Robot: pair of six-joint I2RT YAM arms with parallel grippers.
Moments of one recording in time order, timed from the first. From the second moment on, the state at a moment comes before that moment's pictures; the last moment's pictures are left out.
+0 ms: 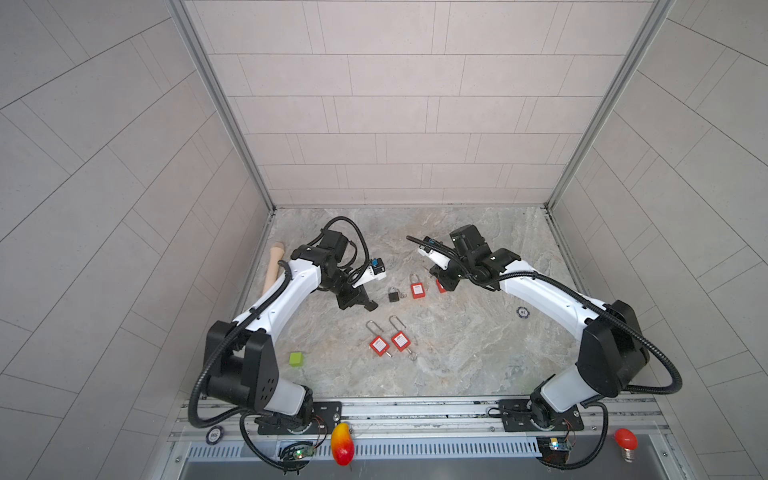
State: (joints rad) left arm -0.26 1.51 1.19 -1.07 0.51 0.86; right arm 0.52 1.54 1.19 -0.48 -0.22 -0.34
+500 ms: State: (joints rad) left arm -0.27 1.83 1.41 -1.18 0.39 0.89; right arm 0.52 1.47 1.08 -0.39 -0.14 -0.27
